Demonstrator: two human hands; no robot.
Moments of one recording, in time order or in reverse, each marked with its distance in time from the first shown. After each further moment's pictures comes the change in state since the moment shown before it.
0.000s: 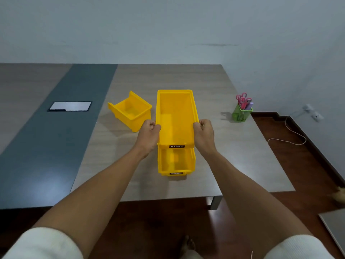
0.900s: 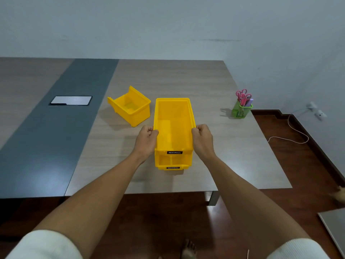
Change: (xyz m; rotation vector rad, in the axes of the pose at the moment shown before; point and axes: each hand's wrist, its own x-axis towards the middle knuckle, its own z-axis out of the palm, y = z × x) left_hand -0.038 -0.033 0.008 0.032 -0.010 -0.018; right_hand -0.033 0.026 -0.020 -0.054 -0.047 0.038
